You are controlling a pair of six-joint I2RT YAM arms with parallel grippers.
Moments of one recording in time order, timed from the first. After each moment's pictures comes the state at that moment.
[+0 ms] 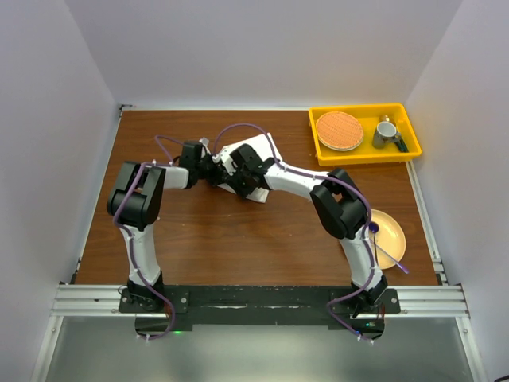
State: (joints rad) left arm -0.23 2.02 1.06 0.20 0.46 -0.90; right arm 0.78 2.18 1.61 -0.38 -0.01 -0.16
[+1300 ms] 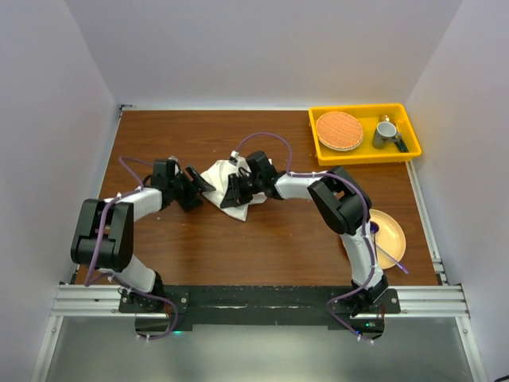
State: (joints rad) left arm -0.10 1.57 0.72 -0.02 0.34 -0.86; right arm 0.71 2.19 1.35 0.13 -0.62 0.54
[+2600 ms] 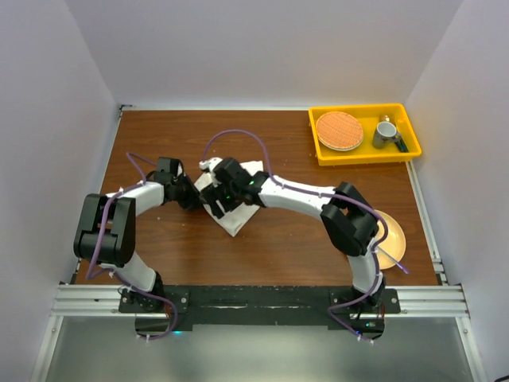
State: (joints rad) left arm -0.11 1.62 0.79 -0.19 0.35 -0.78; right arm 0.90 2.01 1.52 -0.37 -0.10 0.24
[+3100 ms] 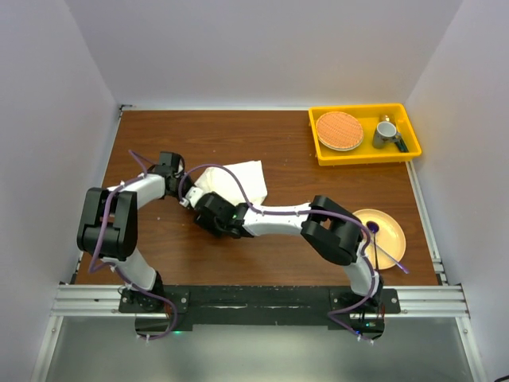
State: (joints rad) left arm -0.11 1.68 0.88 -0.34 0.35 -0.81; right arm 1.15 2.07 1.45 -0.21 0.37 -0.02
